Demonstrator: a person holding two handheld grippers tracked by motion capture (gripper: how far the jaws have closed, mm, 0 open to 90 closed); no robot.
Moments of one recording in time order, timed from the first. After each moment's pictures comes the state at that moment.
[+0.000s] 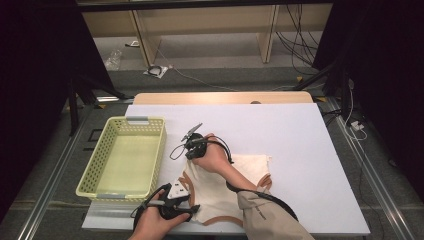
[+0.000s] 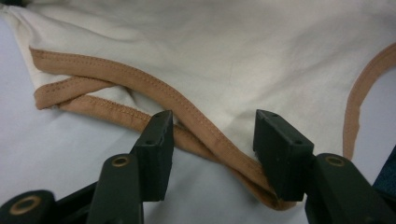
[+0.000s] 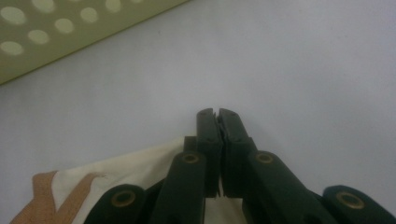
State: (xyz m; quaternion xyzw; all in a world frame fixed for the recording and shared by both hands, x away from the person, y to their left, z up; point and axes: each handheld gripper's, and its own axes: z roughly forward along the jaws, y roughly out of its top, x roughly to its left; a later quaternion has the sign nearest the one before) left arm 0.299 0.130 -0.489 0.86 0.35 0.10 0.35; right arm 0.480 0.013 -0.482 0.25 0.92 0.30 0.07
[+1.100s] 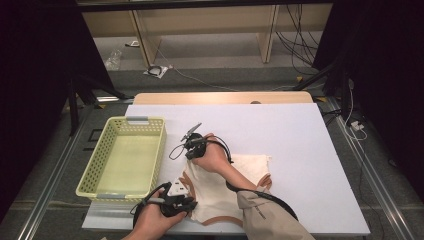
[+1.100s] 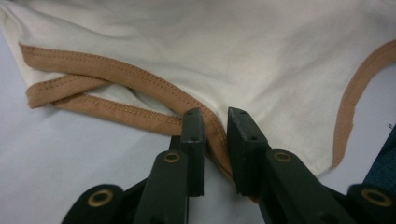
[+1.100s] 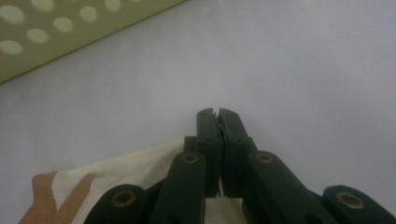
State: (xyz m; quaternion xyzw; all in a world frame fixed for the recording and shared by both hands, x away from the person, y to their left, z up) left arm 0.303 0.132 -0.487 0.87 0.36 0.07 0.34; right arm 0.479 0.014 -0.480 0.26 0.92 0.29 0.07
